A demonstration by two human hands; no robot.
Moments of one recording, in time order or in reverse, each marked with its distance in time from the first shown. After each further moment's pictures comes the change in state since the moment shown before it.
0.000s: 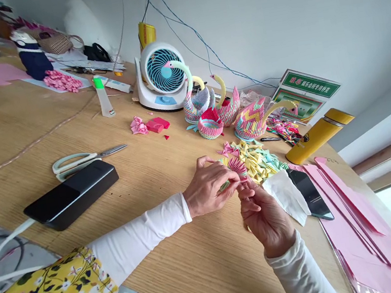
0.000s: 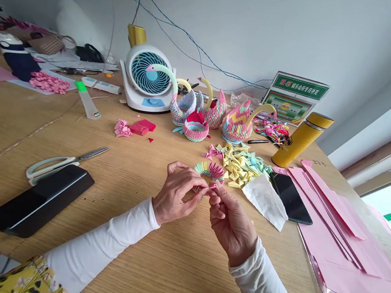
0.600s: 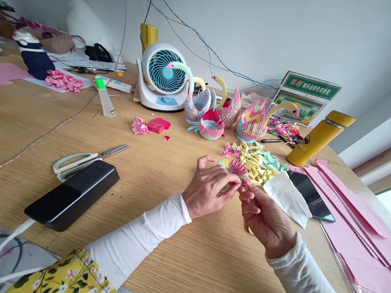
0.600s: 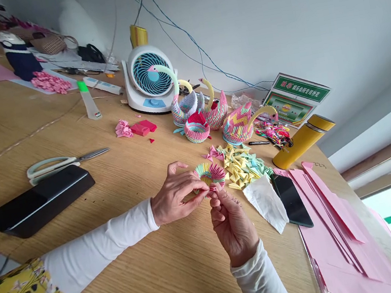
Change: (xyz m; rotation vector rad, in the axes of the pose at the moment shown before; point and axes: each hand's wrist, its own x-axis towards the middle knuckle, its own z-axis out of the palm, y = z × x) left_hand 0.001 -0.003 -0.001 0.024 0.061 0.070; right_hand 0.002 0.001 -0.006 -0.104 -0.027 -0.055
